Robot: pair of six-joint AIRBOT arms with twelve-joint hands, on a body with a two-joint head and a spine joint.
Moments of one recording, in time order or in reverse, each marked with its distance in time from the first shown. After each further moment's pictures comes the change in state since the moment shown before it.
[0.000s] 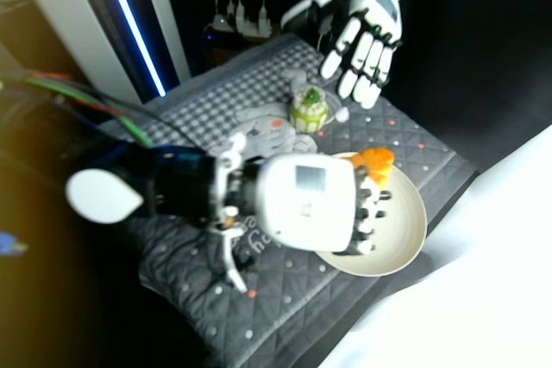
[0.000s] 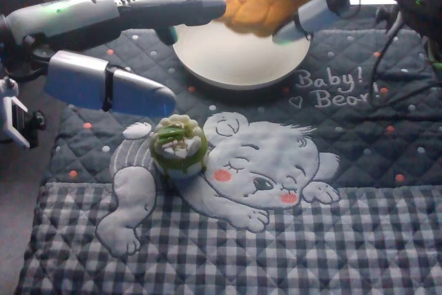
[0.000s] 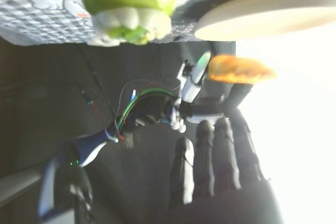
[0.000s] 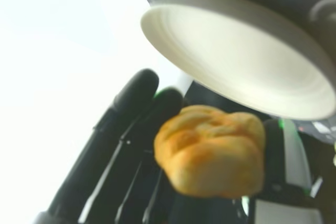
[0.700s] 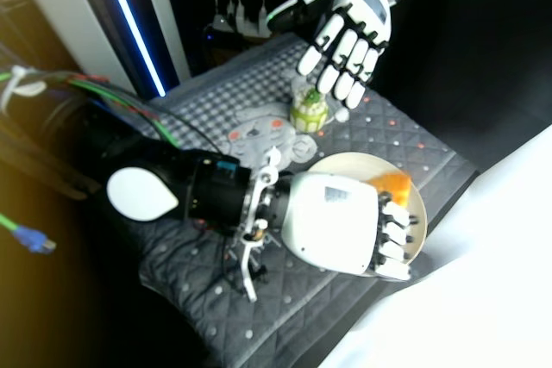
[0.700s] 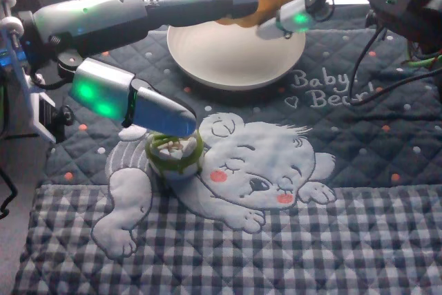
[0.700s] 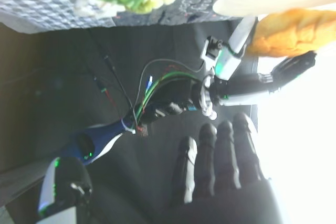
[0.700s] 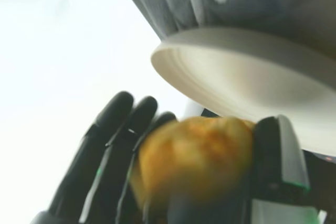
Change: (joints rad) left arm -0.040 -0.045 0.005 0.035 -0.028 -0.001; right arm 0.012 -0.084 0.075 -0.036 -0.108 0.002
